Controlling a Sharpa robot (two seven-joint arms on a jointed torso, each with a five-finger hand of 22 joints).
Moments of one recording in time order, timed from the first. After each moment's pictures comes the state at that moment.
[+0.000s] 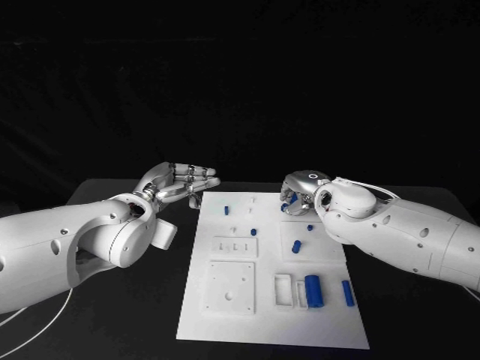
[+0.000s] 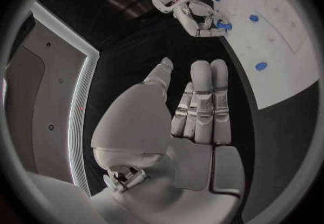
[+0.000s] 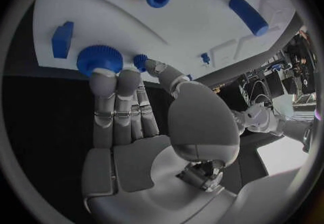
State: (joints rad) left arm 1.42 -0.88 -0.21 1.60 -0.20 -0.43 0.30; left_hand 1.37 -0.11 0.08 0.07 0.13 0.90 0.13 0.06 0.06 1.02 0.11 0.06 0.06 1.37 -0.01 0.94 0.40 0.12 1.07 -0.03 1.00 0.53; right arm 1.24 -0.60 0.02 1.20 -1.75 -0.19 -0.24; right_hand 1.18 -0.19 0.52 -0.21 0.35 1.13 0.10 0.06 0.07 1.25 0.05 0.06 0.07 1.44 -0.04 0.88 0.66 0.16 1.46 -0.07 0.86 0.94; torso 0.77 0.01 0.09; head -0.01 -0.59
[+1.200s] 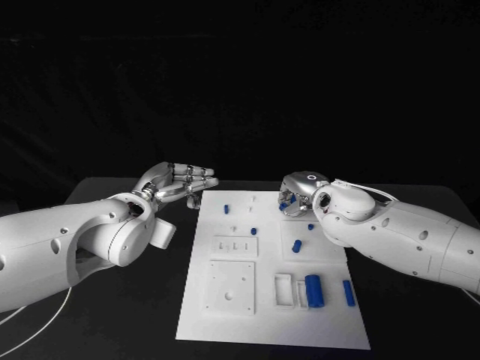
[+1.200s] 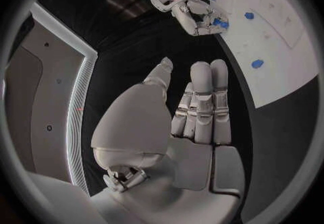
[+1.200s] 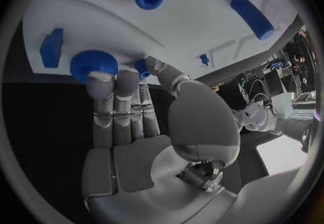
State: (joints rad) left arm 1.43 -0.88 -0.21 1.59 -0.20 -0.42 0.29; left_hand 1.37 -0.11 0.08 0.07 0.13 0.90 0.13 0.06 0.06 1.02 0.11 0.06 0.06 1.37 -0.01 0.97 0.41 0.12 1.07 -0.03 1.00 0.53; right arm 1.23 -0.60 0.02 1.21 -1.75 -0.23 -0.24; right_hand 1.21 -0.13 0.60 -0.23 0.22 1.27 0.07 0.06 0.07 1.37 0.01 0.06 0.08 1.44 -0.07 0.88 0.66 0.12 1.47 -0.09 0.84 1.02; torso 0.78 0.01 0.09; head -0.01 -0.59
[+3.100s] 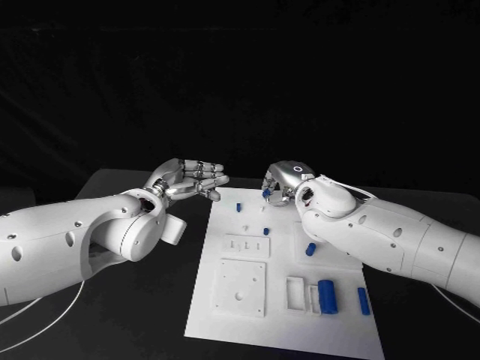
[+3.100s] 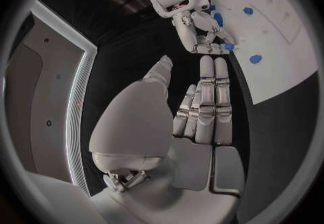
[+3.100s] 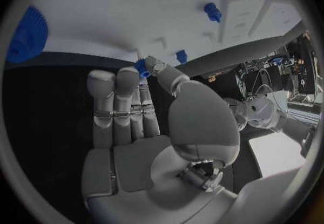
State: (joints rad) left arm 1.44 -0.85 -0.21 1.58 -0.18 -0.43 0.31; left_hand 1.43 -0.17 0.09 0.18 0.13 0.84 0.16 0.06 0.06 0.93 0.14 0.06 0.06 1.38 0.05 0.20 0.21 0.10 1.10 0.03 0.50 0.18; right arm 1.24 -0.47 0.05 1.14 -1.77 -0.35 -0.28; right_hand 1.20 -0.13 0.60 -0.24 0.21 1.27 0.07 0.06 0.07 1.38 0.01 0.06 0.08 1.44 -0.07 0.88 0.66 0.11 1.47 -0.10 0.79 1.08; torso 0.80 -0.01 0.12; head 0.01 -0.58
